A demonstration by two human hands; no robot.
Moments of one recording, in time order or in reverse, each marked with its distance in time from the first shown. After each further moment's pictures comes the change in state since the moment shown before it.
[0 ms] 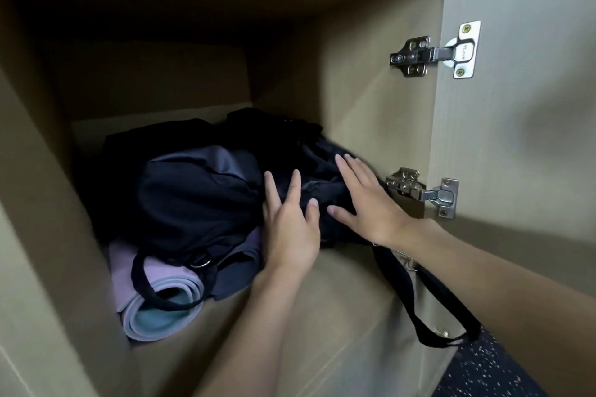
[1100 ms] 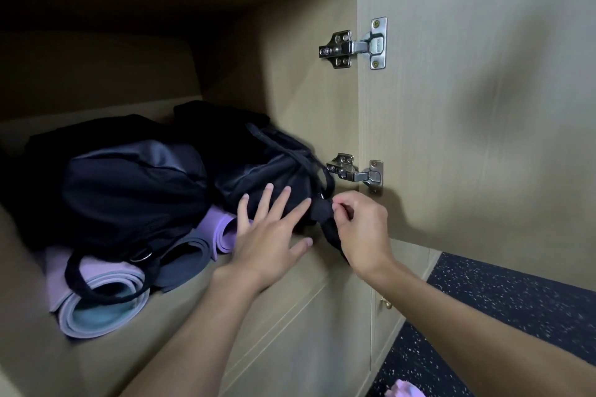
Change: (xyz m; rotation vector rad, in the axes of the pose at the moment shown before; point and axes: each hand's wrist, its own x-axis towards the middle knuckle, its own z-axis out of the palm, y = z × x) left_hand -0.027 0.009 0.023 0.684 -0.390 0.401; right_hand -0.090 -0.004 -0.003 0.344 0.575 0.368
